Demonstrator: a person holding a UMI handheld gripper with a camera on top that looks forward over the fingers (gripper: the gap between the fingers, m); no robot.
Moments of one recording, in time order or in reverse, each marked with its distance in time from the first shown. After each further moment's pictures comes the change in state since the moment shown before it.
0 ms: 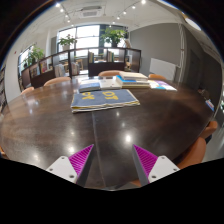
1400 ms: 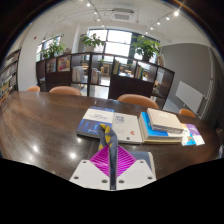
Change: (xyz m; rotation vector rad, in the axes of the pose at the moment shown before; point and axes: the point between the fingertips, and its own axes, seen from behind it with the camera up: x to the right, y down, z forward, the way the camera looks) arm -0.054 -0.277 0.243 0.104 -0.192 -0.264
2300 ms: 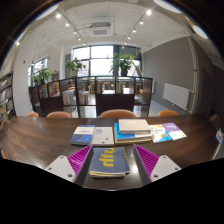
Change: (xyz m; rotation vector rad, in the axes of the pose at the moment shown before) arm 0.123 -0.018 -0.189 0.162 0.054 0.177
